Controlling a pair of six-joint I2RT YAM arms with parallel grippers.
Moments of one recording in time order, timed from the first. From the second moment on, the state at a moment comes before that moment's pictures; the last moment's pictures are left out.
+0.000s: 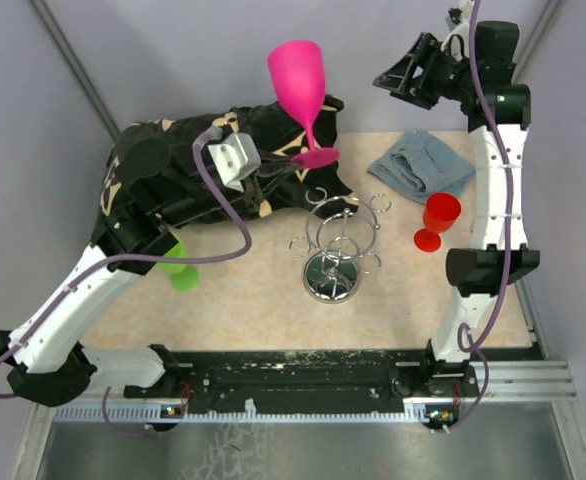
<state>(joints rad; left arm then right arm) -0.85 1.23 1.63 -0.21 0.30 0.29 0.02 1.91 2.52 -0.92 -0.63 0.52</state>
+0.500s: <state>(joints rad) -0.86 1.22 1.43 -0.46 0.60 0.64 0.00 1.68 2.29 -0.98 -0.85 0.46</state>
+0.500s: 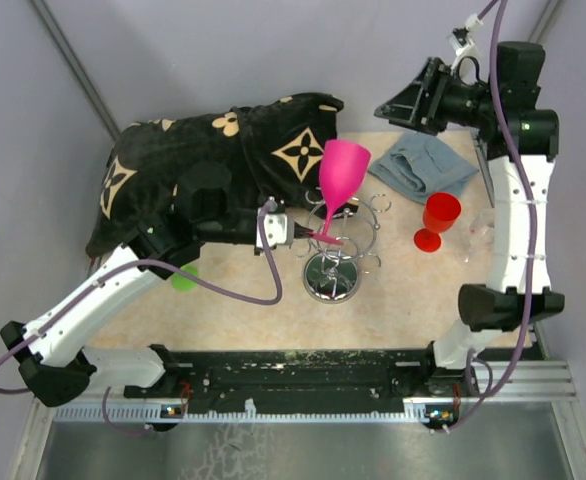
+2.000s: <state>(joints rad) -0.93 1.26 1.38 -0.62 0.76 1.04 0.22 1.16 1.72 -1.13 -0.93 0.33</state>
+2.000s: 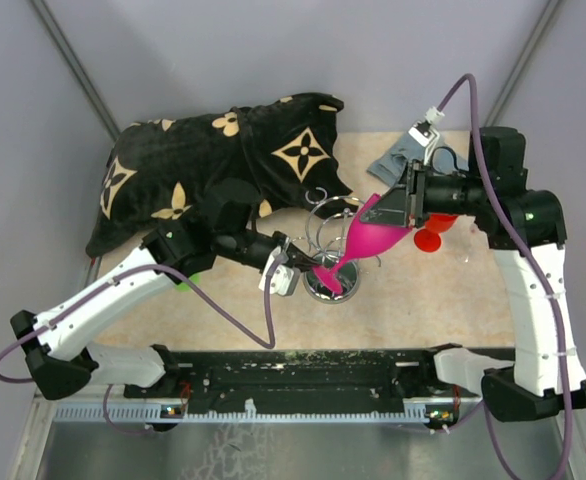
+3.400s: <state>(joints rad) -0.62 1.39 1.74 -0.50 0.20 -0.06 0.08 1.11 1.88 -1.35 0.45 0.33</state>
